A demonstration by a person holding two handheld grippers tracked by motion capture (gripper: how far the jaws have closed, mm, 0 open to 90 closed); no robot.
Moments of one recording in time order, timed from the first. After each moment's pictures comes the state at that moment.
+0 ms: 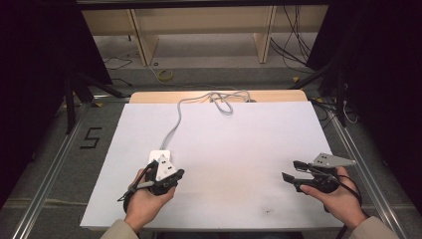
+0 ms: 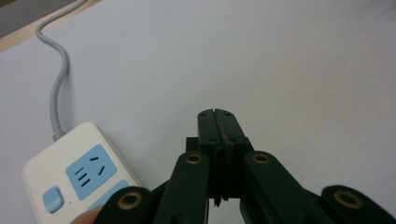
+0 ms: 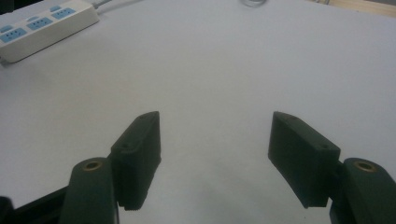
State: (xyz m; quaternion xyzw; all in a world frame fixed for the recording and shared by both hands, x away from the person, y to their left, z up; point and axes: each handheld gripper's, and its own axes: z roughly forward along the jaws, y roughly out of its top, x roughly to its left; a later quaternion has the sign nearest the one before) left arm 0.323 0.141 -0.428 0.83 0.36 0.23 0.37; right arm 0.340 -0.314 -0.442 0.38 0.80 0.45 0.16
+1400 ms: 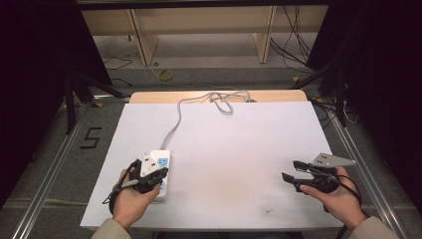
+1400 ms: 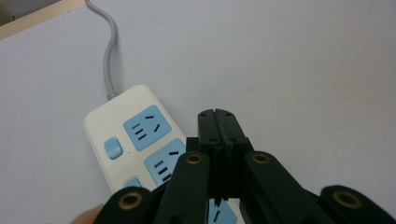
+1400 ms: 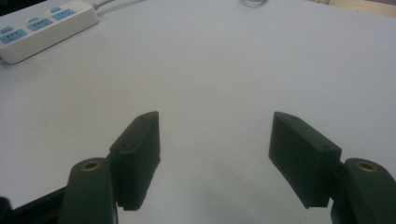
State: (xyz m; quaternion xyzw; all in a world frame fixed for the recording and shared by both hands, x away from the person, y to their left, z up) left arm 0.324 0.176 -0.426 0.81 0.41 0.24 0.35; right arm 0.340 -0.314 -0.442 0.38 0.79 0.45 0.16
